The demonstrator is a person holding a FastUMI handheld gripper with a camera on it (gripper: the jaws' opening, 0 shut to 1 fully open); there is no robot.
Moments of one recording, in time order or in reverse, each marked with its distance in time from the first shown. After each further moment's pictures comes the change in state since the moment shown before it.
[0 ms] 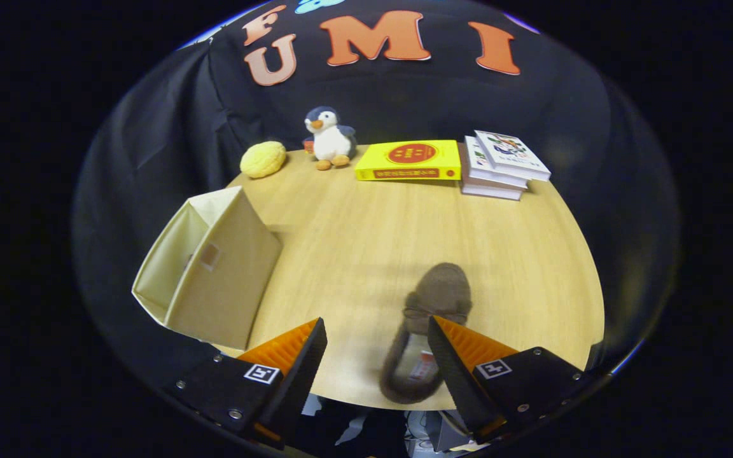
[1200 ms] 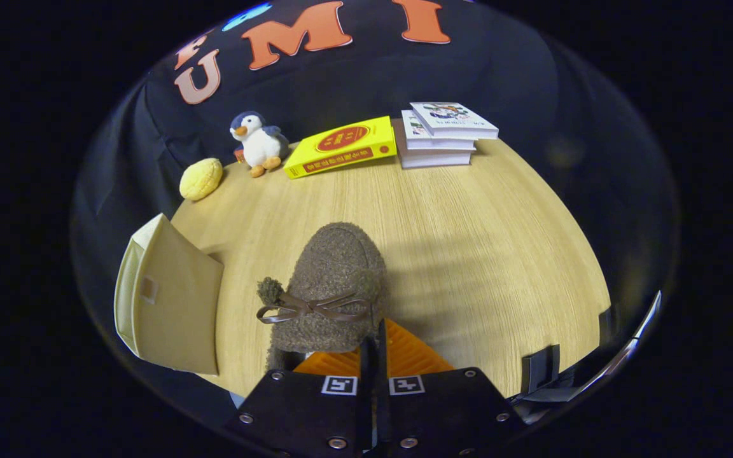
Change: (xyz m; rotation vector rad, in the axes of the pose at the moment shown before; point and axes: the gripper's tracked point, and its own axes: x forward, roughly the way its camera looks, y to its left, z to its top) arm 0.009 -0.023 0.010 0.200 0.009 -0.092
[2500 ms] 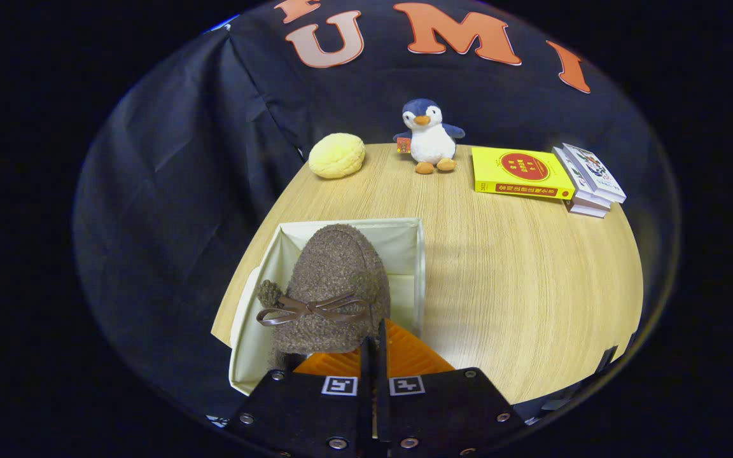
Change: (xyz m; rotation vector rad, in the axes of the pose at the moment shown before) arm -0.022 0.328 -0.004 -0.221 0.076 0.197
